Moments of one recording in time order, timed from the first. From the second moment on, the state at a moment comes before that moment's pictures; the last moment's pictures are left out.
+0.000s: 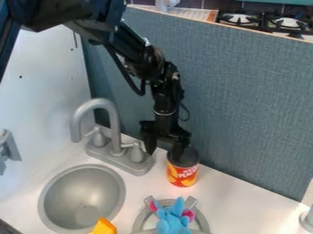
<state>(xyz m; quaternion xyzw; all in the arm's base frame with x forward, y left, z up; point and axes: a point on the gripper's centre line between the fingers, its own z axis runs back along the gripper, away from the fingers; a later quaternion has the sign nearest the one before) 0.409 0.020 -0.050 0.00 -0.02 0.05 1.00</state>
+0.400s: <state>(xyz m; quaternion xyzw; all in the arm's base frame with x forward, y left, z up) 0.419 0.016 -0.057 -0.01 -0.04 0.04 1.00</state>
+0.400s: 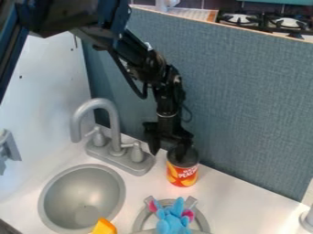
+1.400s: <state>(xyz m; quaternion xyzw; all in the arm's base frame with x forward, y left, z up) 0.399 -0.048 -0.069 -0.14 -0.05 -0.03 0.99</state>
